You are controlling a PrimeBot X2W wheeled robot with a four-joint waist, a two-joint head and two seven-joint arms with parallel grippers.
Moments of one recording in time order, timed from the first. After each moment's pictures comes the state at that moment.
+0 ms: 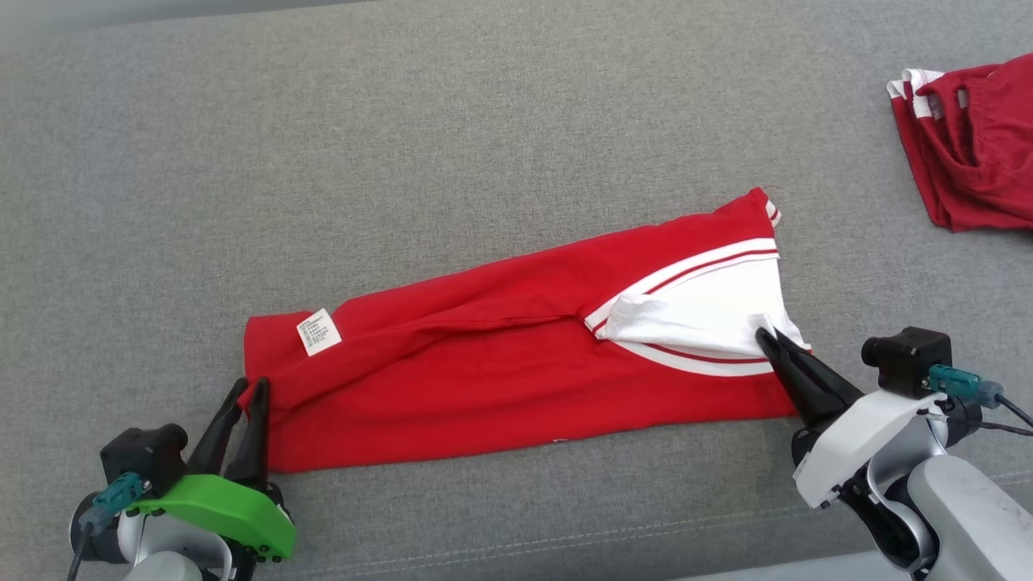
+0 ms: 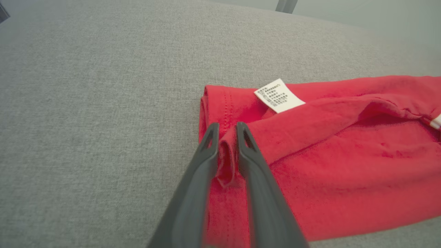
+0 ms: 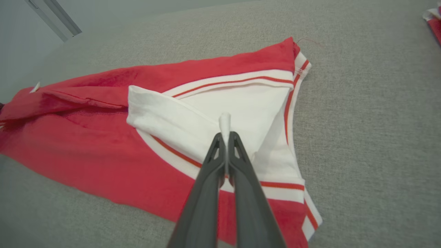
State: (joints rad) left arm -0.18 0.45 -0.48 0.28 -0.75 0.09 -0.25; right arm -0.25 -0.45 0.44 0.23 0.64 0.13 -0.09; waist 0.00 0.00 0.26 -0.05
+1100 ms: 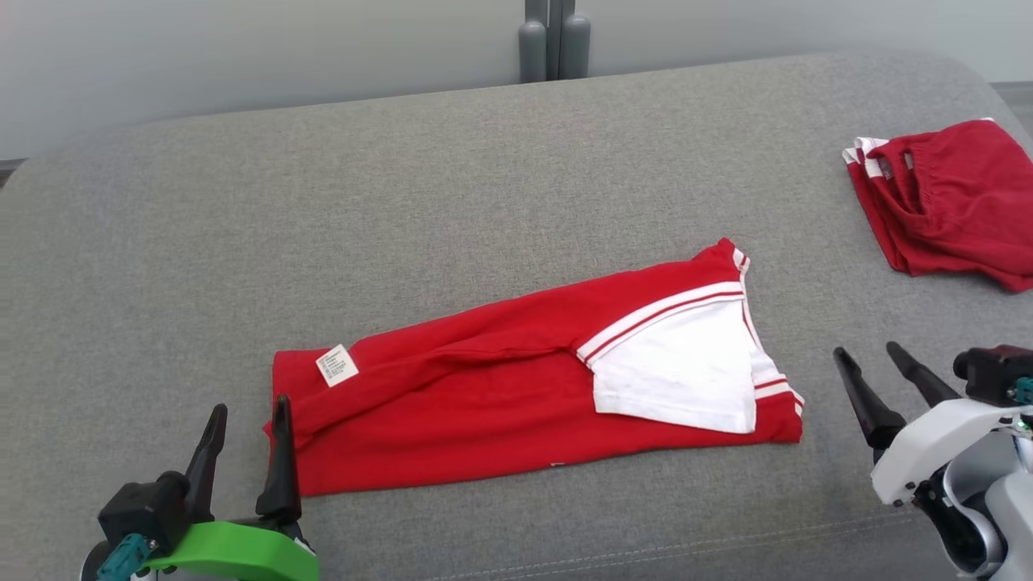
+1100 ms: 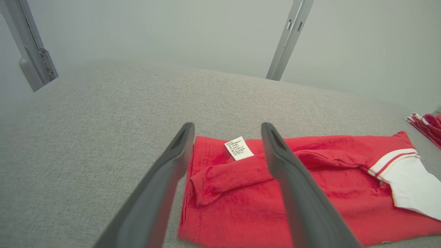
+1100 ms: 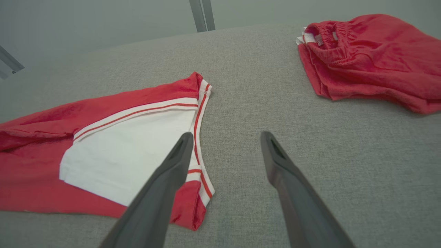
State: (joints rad) left arm 0.00 0.36 -0.35 0.08 -0.66 0.18 -0.26; right arm -0.17 -0.44 0.24 0.34 0.61 0.13 -0.07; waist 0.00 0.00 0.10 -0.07
